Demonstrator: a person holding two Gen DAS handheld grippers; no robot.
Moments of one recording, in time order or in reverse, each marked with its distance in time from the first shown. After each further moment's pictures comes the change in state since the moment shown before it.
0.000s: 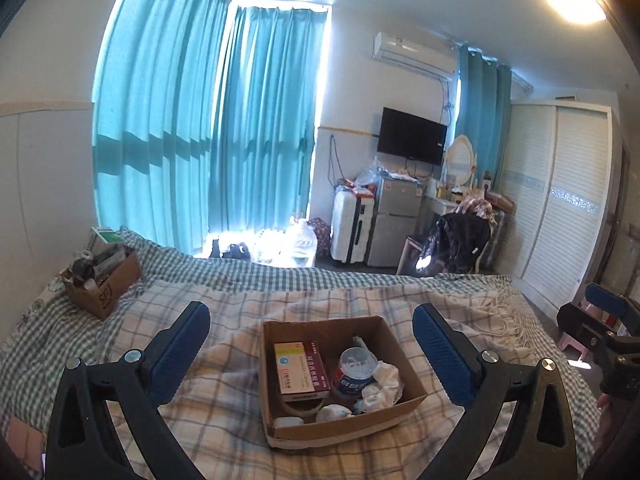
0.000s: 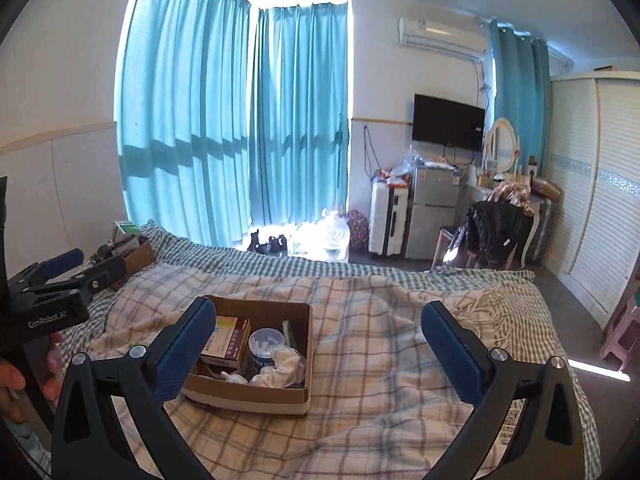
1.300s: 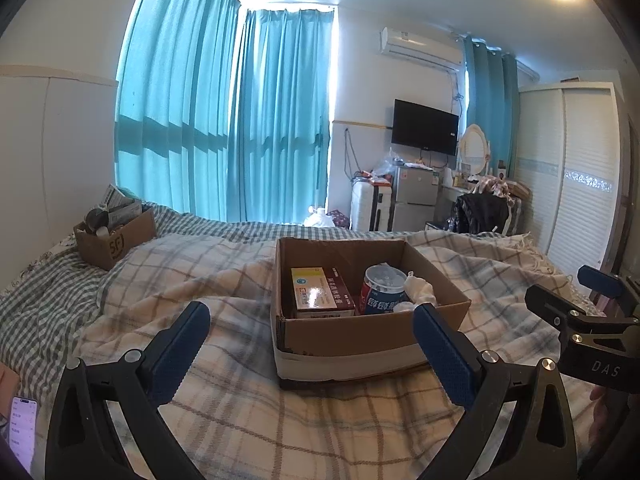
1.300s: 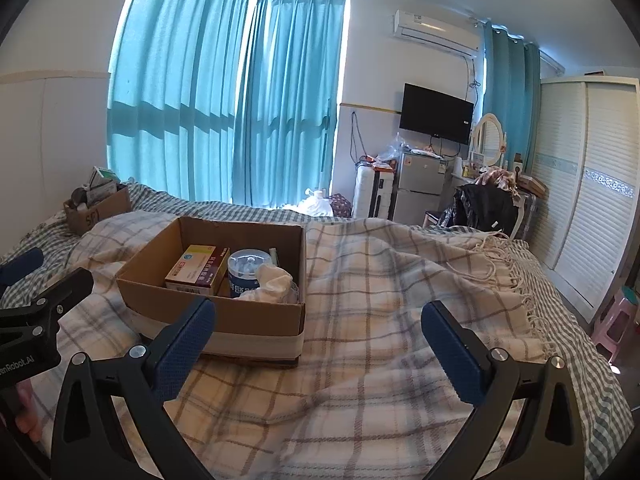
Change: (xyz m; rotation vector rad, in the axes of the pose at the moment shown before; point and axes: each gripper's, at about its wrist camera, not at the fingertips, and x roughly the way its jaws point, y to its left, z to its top) left arm 0.010 -0.002 -0.143 0.023 -0.023 0.063; right arm 0.051 0.021 -0.135 -0.040 0.018 -0.082
